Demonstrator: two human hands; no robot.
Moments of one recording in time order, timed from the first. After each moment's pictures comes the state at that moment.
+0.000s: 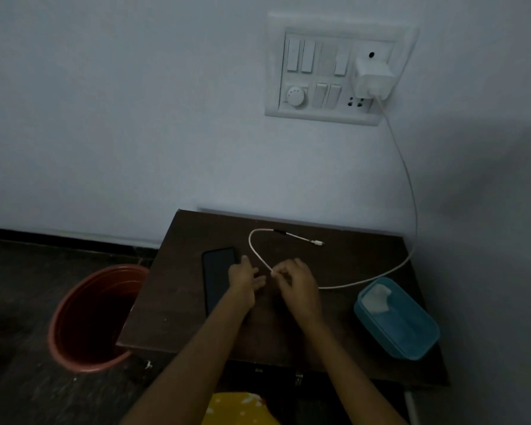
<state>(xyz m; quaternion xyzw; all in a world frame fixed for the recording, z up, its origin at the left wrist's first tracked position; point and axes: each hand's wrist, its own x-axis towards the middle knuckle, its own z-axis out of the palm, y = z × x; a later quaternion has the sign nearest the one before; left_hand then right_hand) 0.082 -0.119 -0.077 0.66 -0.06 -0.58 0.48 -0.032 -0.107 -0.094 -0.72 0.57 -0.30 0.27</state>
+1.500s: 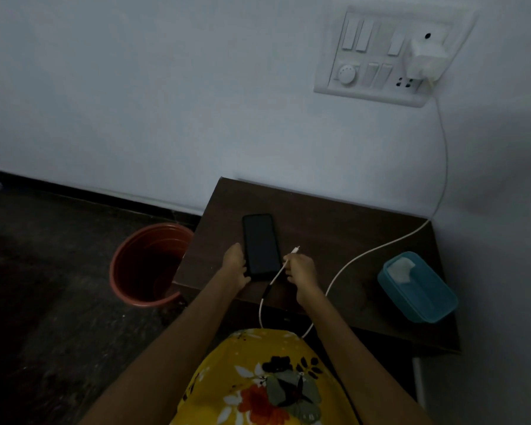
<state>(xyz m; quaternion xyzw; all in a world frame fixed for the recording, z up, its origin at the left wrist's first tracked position) 0.149 -0.038 -0.054 0.64 0.00 -0.61 0.47 0.028 -0.060 -0.078 -0.33 0.69 -0.26 0.59</state>
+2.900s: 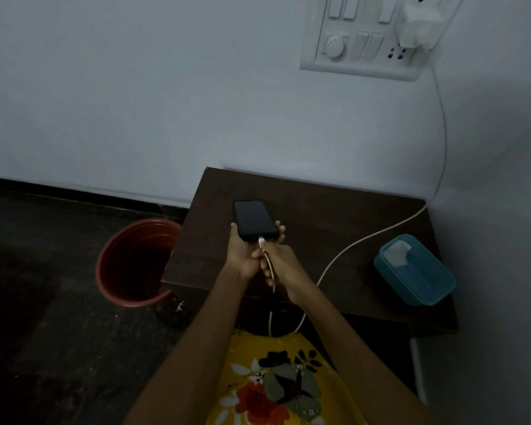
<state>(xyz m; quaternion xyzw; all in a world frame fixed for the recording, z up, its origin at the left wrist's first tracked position) 0.131 -0.058 -0.078 0.31 0.07 -0.75 0.58 0.038 -0.036 -0.041 -0.44 0.57 -0.20 0.67</state>
